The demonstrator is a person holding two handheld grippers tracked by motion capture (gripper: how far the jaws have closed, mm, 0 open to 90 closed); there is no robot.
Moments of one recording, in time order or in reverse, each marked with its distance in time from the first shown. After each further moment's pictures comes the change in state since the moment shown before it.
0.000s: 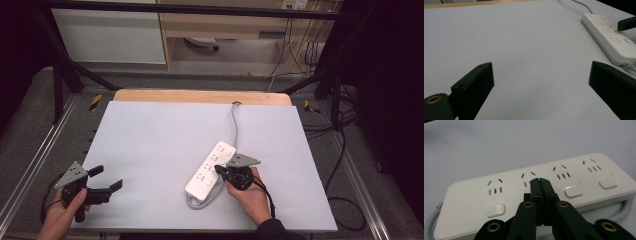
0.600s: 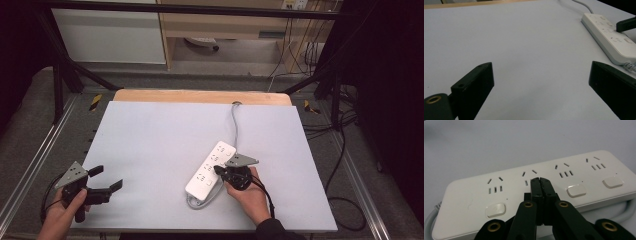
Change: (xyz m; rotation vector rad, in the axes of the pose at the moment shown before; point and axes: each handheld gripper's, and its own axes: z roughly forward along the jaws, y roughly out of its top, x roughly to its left) left arm 0.000 0.000 0.000 0.002 0.000 0.004; right arm 0.000 -0.001 0.003 0.013 0.008 0.004
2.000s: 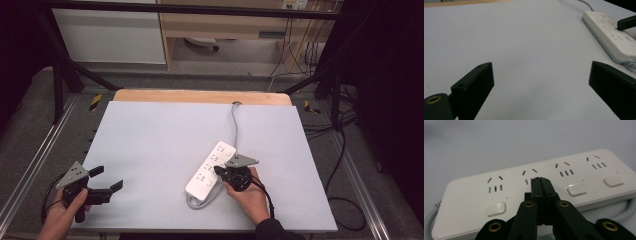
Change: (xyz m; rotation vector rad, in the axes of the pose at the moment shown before) left arm 0.000 0.000 0.001 0.012 0.002 0.006; right arm 0.001 -0.001 0.000 0.003 -0.002 -0.003
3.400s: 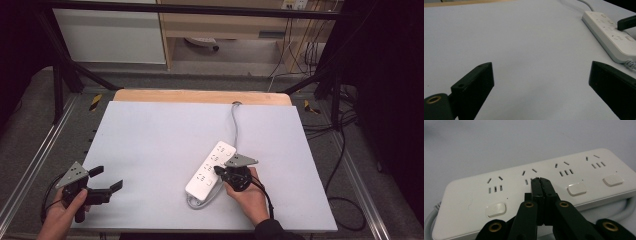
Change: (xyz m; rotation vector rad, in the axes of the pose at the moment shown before) left arm 0.000 0.000 0.000 -0.003 -0.001 -0.006; right arm 0.001 0.001 0.000 0.006 -0.010 0.005
